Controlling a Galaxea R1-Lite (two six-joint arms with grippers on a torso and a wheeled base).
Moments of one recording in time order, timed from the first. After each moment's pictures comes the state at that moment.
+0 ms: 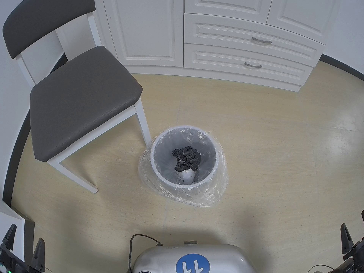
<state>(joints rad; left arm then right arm) 0.00 0.01 -0.02 0.00 0.01 -0.01 0.00 0.01 -0.02 -0.06 -0.02 0.00</state>
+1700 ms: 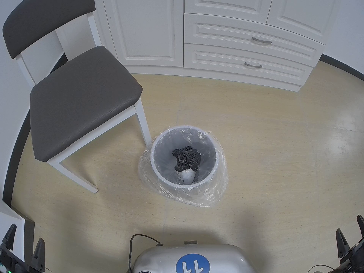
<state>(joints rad) 0.00 0.02 -0.02 0.00 0.01 -0.01 0.00 0.02 -0.02 0.00 0.00 0.02</state>
